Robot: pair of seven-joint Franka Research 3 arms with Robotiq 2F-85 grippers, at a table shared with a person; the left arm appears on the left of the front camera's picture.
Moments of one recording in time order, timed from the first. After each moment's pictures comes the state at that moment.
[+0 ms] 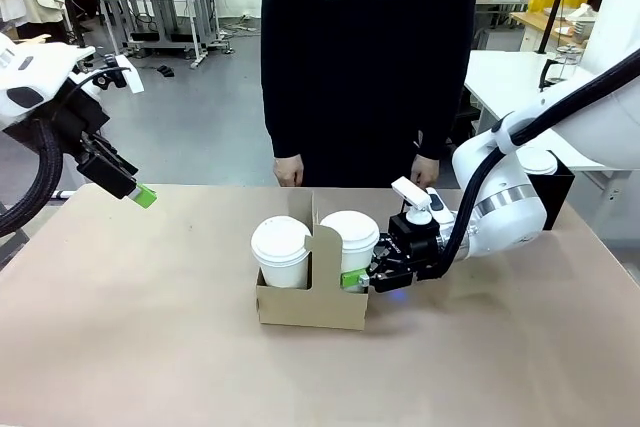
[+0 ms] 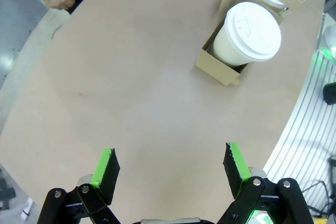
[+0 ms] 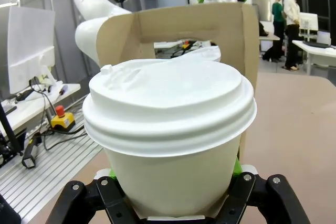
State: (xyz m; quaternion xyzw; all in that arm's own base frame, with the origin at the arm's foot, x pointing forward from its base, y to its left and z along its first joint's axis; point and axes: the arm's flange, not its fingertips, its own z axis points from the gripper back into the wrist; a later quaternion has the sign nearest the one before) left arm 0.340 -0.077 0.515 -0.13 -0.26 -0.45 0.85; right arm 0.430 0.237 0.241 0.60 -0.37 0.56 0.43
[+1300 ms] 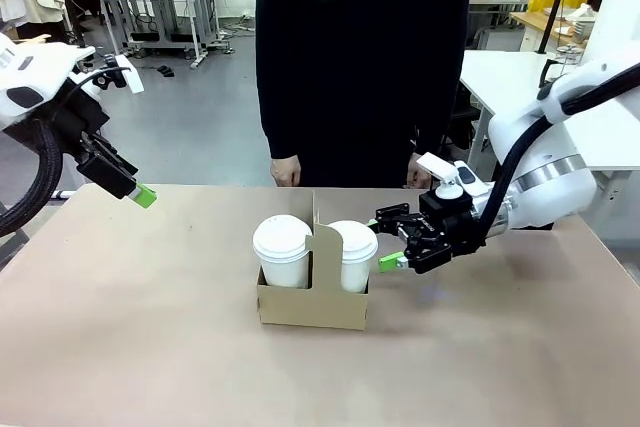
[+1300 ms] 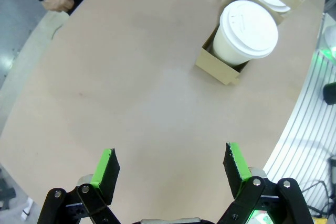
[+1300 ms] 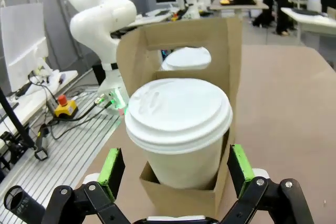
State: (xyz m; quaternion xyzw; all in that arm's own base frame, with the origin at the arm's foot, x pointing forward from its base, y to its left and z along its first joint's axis) left arm 0.340 -0.077 0.515 -0.13 -0.26 -0.45 0.85; right arm 0.434 0.182 0.293 0.56 -0.33 0.57 0.51
